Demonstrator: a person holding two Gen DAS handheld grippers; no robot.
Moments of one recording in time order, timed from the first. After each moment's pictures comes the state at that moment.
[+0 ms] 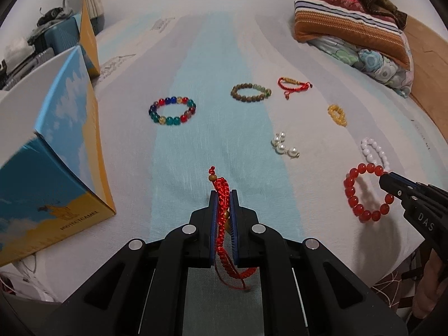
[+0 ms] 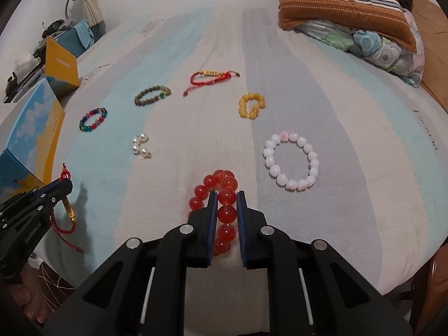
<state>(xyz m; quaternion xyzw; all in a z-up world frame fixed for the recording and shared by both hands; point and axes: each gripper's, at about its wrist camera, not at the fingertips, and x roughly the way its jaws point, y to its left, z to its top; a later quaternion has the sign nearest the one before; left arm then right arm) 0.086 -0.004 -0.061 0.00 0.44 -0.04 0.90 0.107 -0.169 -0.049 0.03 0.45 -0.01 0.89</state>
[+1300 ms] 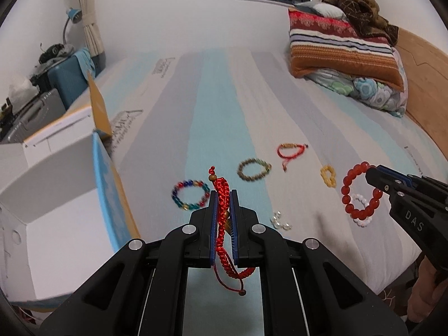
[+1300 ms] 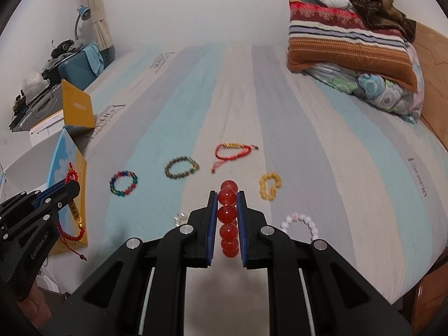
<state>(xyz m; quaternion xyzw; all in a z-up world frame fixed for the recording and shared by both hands) 0.119 0.007 0.046 0.03 0.38 -0.04 0.92 0.149 -0.130 0.056 0.02 0.40 0.00 0.92</state>
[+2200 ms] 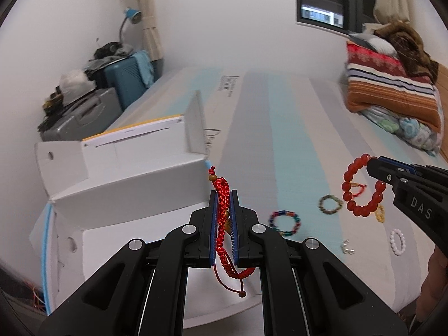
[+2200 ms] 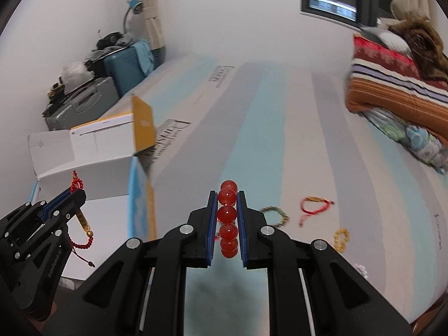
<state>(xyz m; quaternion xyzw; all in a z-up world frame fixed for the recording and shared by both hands) 0.113 0.142 0.105 0.00 0.35 0.08 0.94 0.196 0.022 0.127 -0.03 0.38 0.10 0.92</state>
